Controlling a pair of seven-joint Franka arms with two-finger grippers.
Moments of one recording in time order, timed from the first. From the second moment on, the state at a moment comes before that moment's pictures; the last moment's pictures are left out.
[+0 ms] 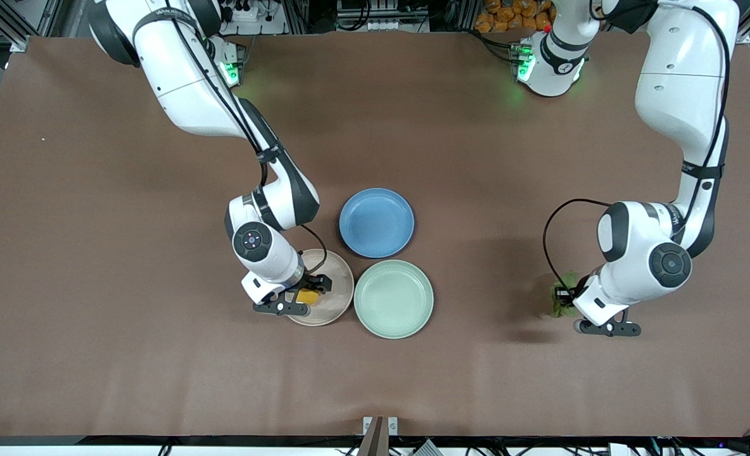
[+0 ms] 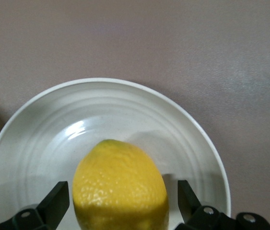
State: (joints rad) left arm -0.10 0.71 -0.01 -1.56 -0.05 2.29 0.00; right arm 0.51 0.86 -0.06 -1.42 0.13 2.38 0.48
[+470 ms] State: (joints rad) left arm -0.09 0.68 -0.01 -1.54 -0.03 2.26 0.00; right arm 0.51 0.87 -0.06 -1.42 0.13 2.40 0.48
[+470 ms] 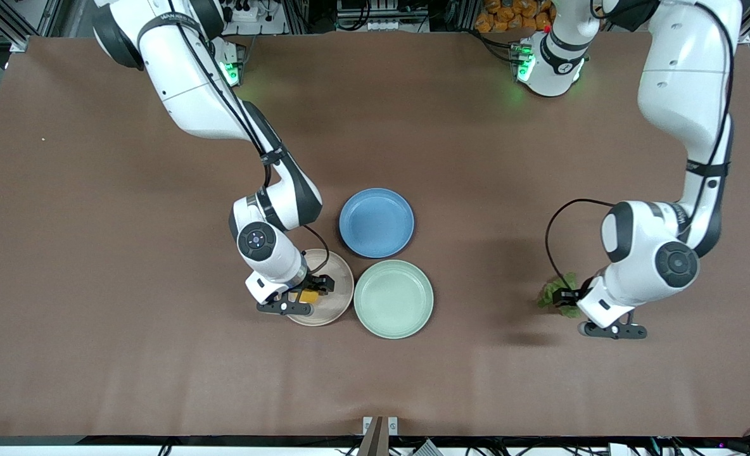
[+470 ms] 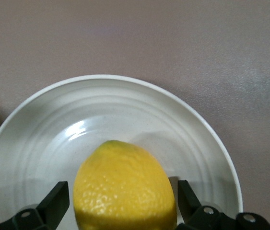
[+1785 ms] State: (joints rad) left arm -0.07 0.13 0.00 -1.51 0.05 1.72 0.00; right arm 0.48 0.88 -0.07 -1.30 0.13 2.21 0.44
